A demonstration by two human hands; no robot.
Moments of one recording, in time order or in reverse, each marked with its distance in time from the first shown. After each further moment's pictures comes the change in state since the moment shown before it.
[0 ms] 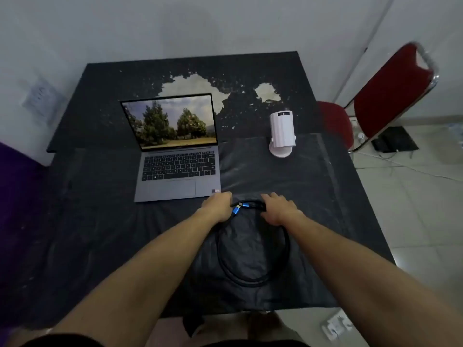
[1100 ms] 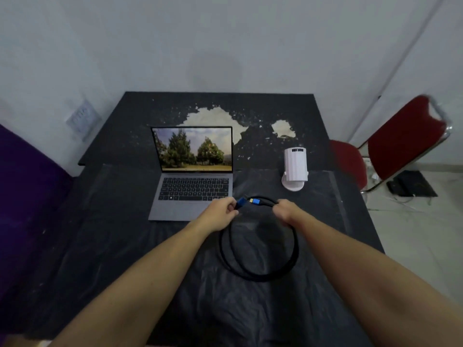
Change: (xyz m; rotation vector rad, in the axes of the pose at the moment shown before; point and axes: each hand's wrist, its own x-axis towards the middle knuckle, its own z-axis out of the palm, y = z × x) left_hand -0.012 -0.016 -0.056 -0.388 0.226 0.128; right_hand 0.021 -0.009 -0.081 0.525 0.044 0.089
